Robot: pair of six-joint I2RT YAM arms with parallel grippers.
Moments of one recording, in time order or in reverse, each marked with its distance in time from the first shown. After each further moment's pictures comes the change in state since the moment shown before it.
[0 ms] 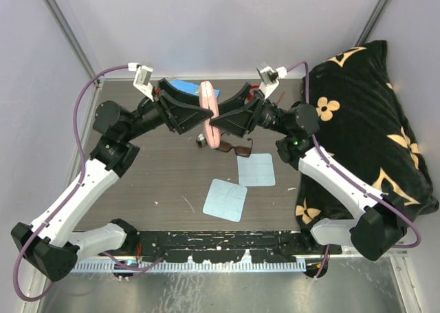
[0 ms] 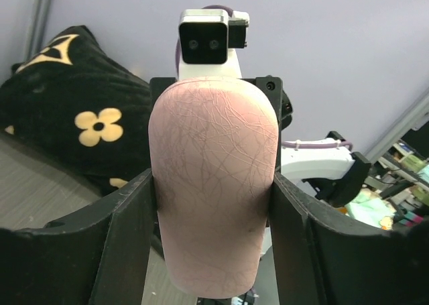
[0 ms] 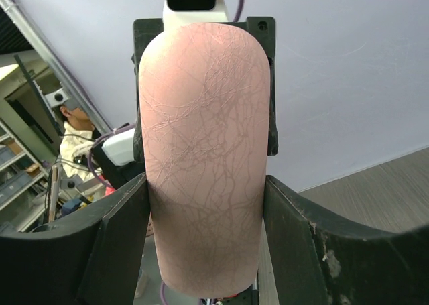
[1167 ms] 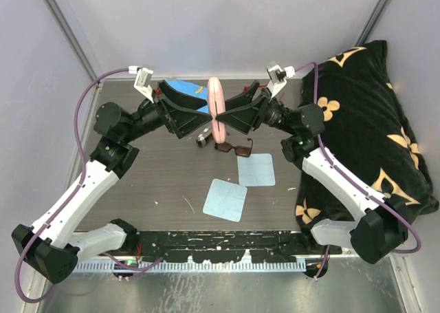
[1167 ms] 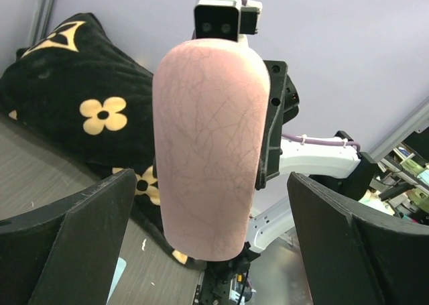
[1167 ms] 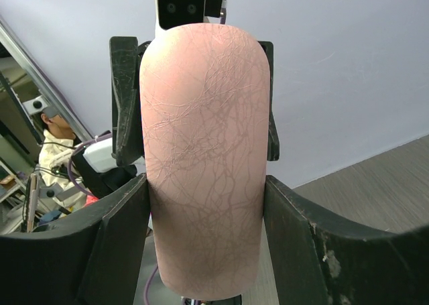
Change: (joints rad) left arm 0.031 -0.015 -0.033 -0.034 0.000 -0.004; right arm -0.058 -0.026 -0.021 -0.022 0.008 -0.027
